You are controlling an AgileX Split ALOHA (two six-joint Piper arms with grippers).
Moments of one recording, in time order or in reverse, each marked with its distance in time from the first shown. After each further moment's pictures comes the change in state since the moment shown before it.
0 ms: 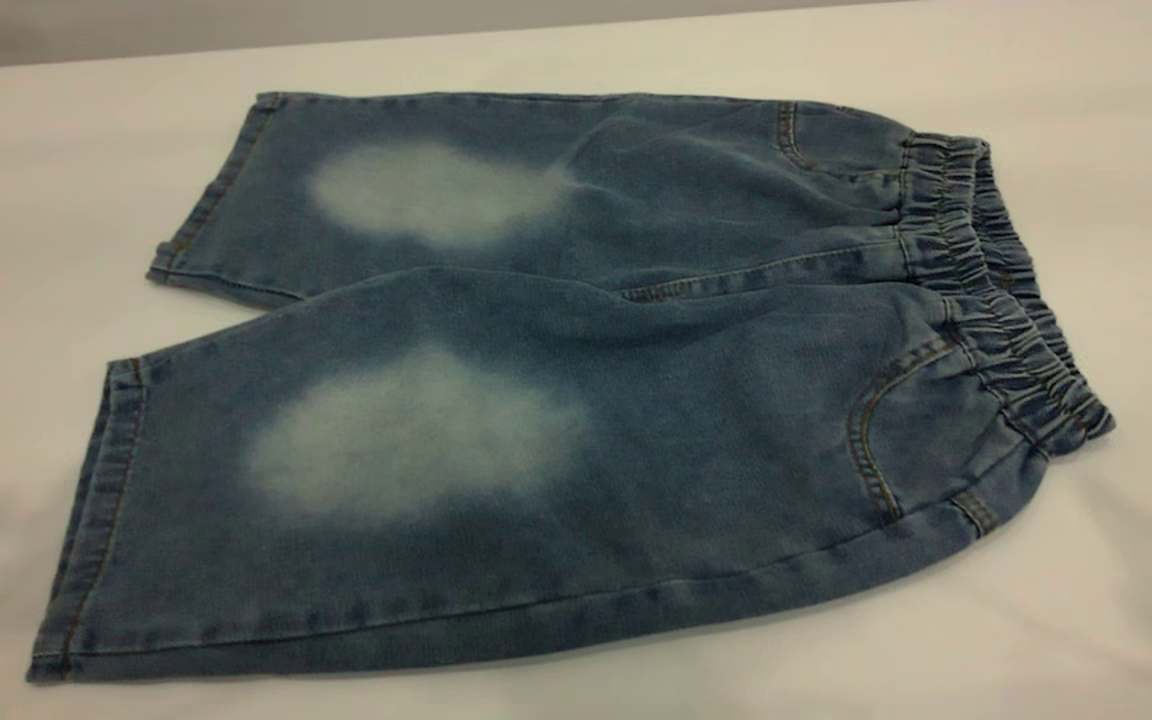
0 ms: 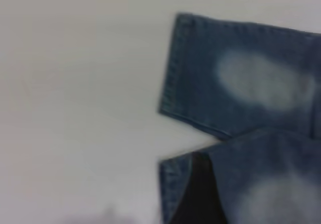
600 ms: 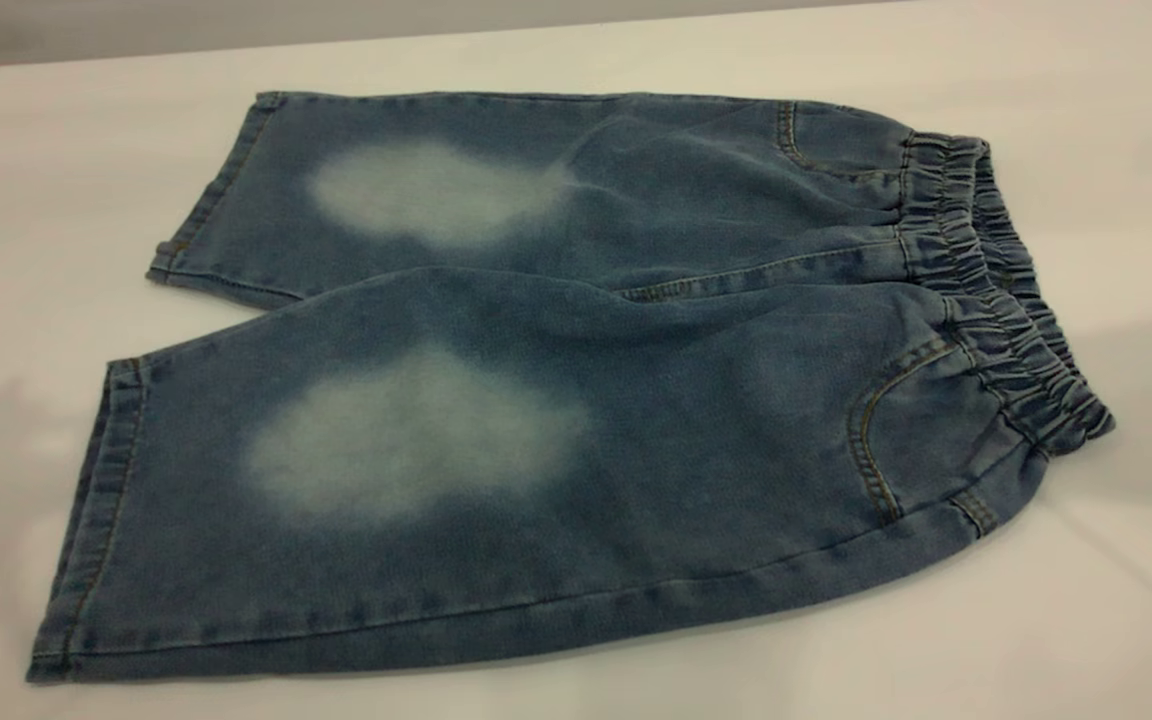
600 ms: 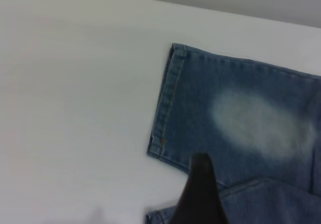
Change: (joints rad) left arm 0.000 0.196 0.001 -0.067 -0.249 0.012; right arm 0.000 0.425 0.000 0.298 -0.092 -0.355
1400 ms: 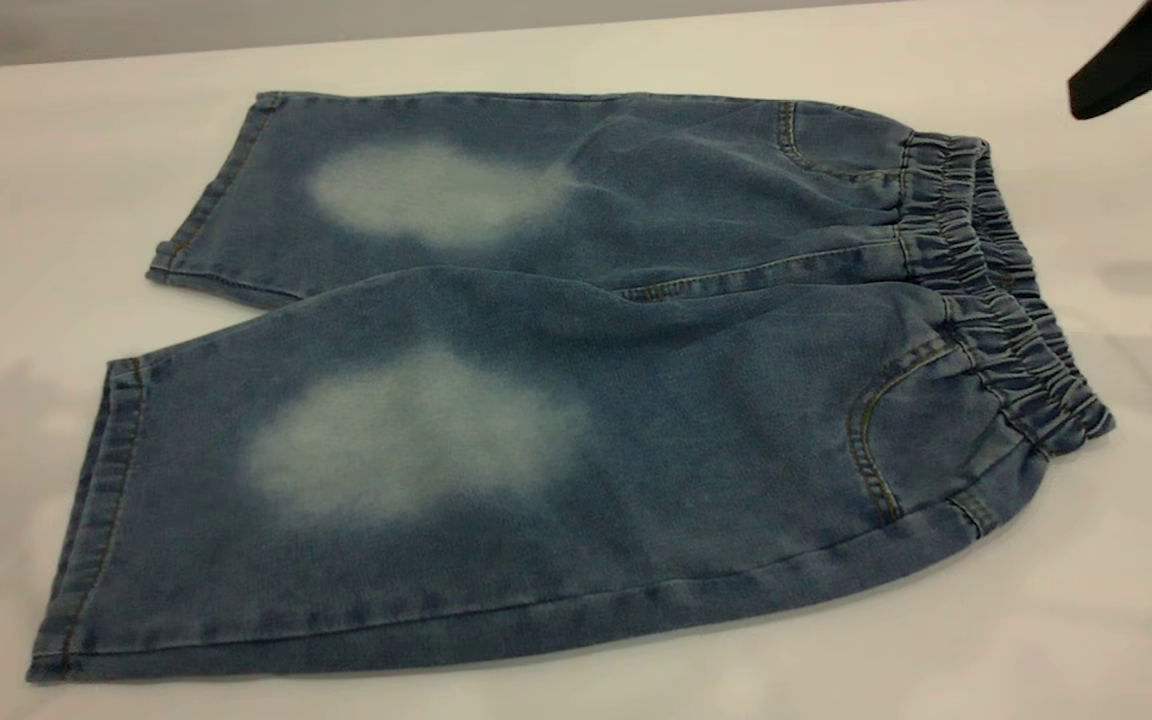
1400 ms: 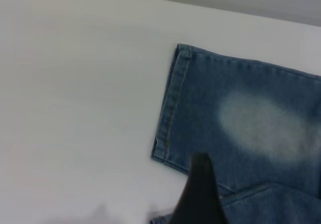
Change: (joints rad) left arm 0.000 0.040 0.000 0.007 -0.032 0.000; right arm -0.278 0.400 0.019 0.429 0.091 -0.439
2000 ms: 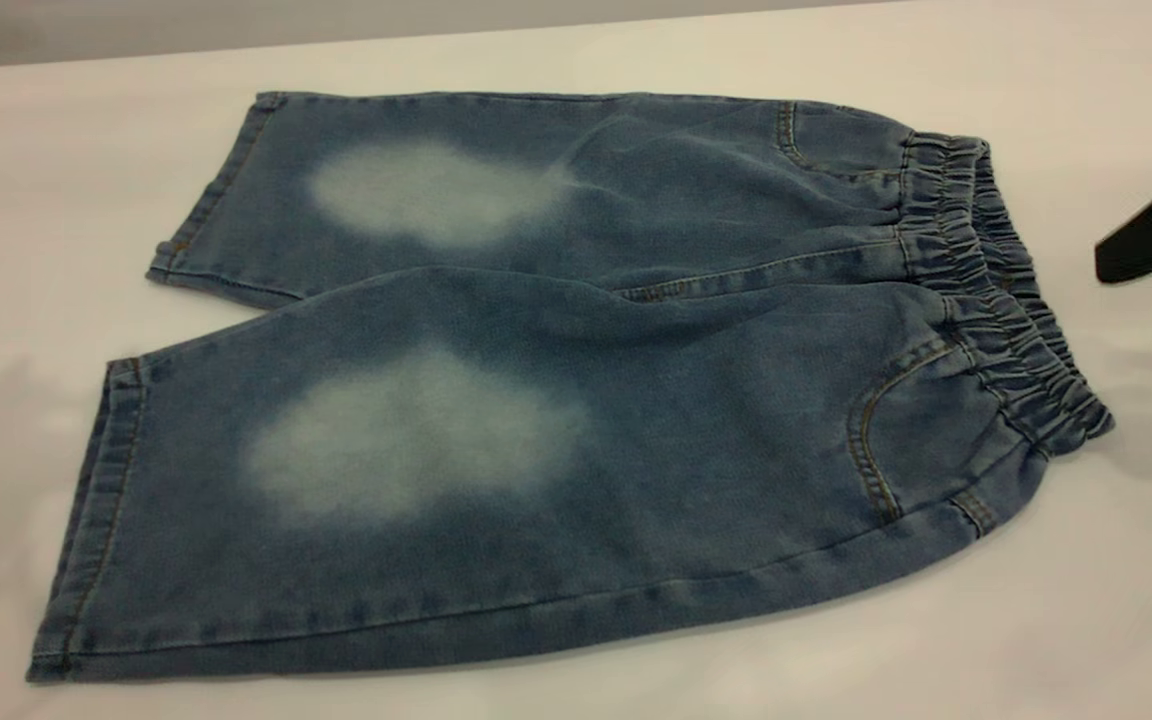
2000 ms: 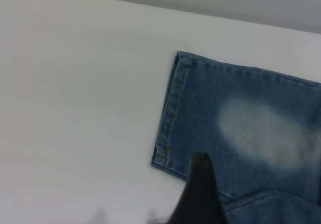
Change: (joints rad) left arm 0.000 0.000 0.000 0.000 -0.020 0.000; right arm -0.082 0.126 0.172 0.161 -0.042 -0.279
